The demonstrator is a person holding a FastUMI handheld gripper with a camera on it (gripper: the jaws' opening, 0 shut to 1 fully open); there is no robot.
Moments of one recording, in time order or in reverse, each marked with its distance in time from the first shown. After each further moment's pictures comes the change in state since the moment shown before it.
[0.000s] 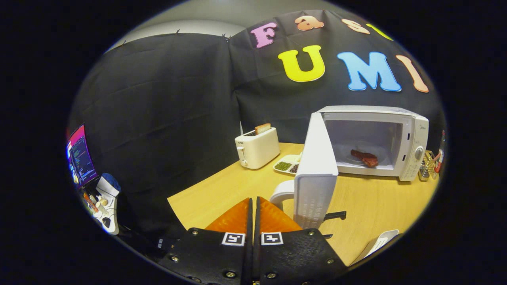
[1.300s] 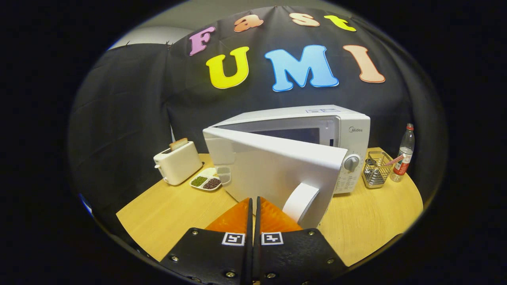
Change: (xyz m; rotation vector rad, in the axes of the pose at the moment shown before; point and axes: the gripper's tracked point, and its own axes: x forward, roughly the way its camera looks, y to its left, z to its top) arm -0.012 -0.235 0.037 0.127 -0.030 -0.377
